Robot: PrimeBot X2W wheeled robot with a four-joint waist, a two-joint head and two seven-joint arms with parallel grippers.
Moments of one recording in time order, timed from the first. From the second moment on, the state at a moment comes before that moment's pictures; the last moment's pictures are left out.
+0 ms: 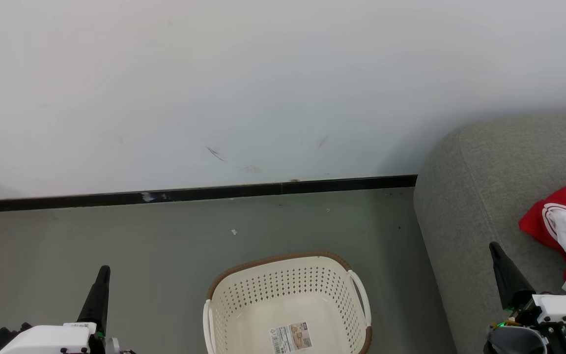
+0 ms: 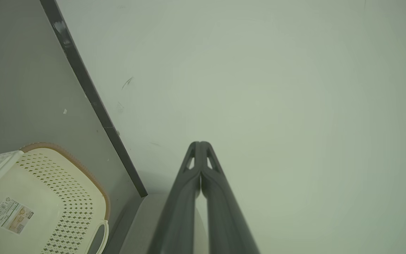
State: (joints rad) left arm -0.05 0.04 0.07 0.23 -1.60 -0.08 0.10; right arm -0.07 -0.13 0.00 0.26 1.72 0.12 0.00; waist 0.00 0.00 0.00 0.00
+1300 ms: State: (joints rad) left arm -0.06 0.04 0.07 0.23 -1.60 -0.08 0.10; right arm -0.07 -0.13 0.00 0.26 1.72 0.12 0.00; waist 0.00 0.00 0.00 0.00
